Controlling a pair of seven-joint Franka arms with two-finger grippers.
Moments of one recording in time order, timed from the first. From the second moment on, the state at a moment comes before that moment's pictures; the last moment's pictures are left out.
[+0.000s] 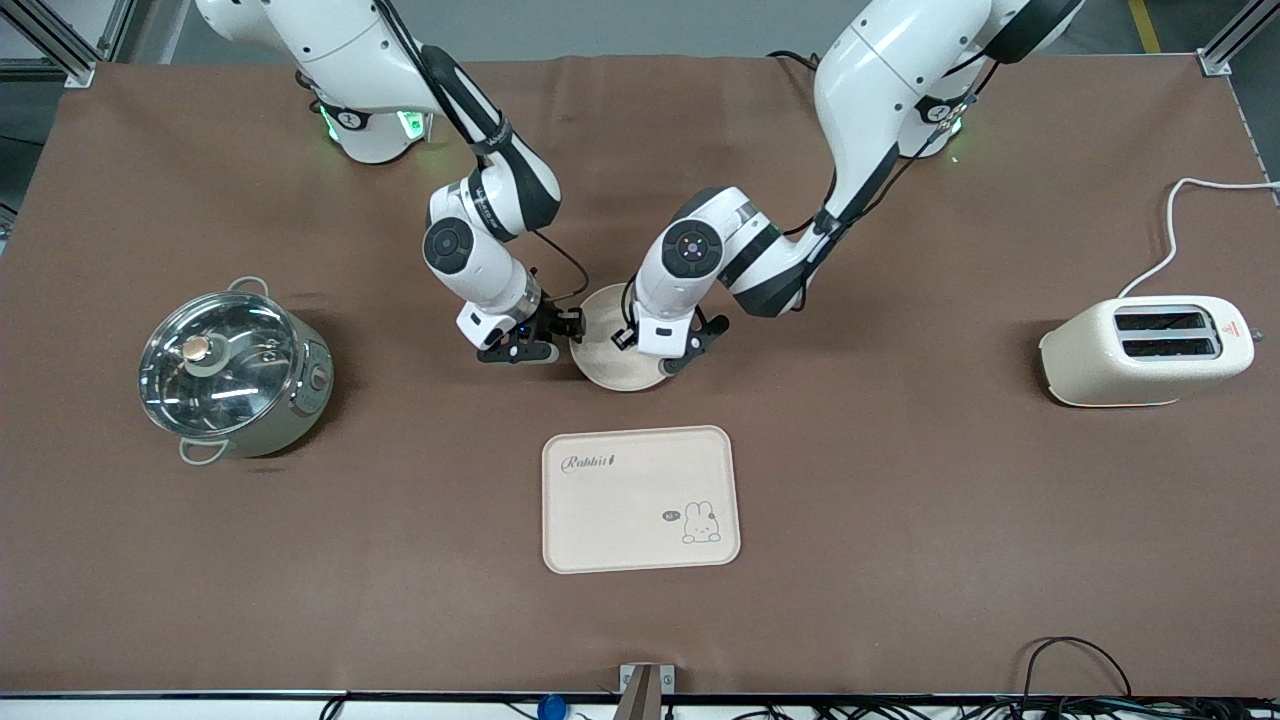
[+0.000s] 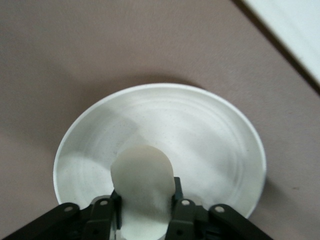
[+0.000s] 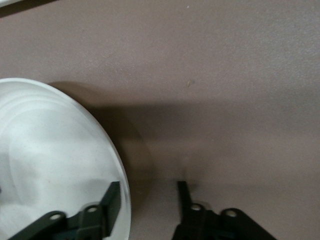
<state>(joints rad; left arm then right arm) -0.50 0.72 -0.38 -1.68 0.04 2.42 -1.54 0.53 0.48 0.14 -2.17 0.45 2.76 0.29</state>
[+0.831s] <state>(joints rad) -0.36 0.46 -0.32 -1.58 0.16 2.10 -1.42 0.54 0.48 0.14 -2.13 0.47 2.80 0.32</state>
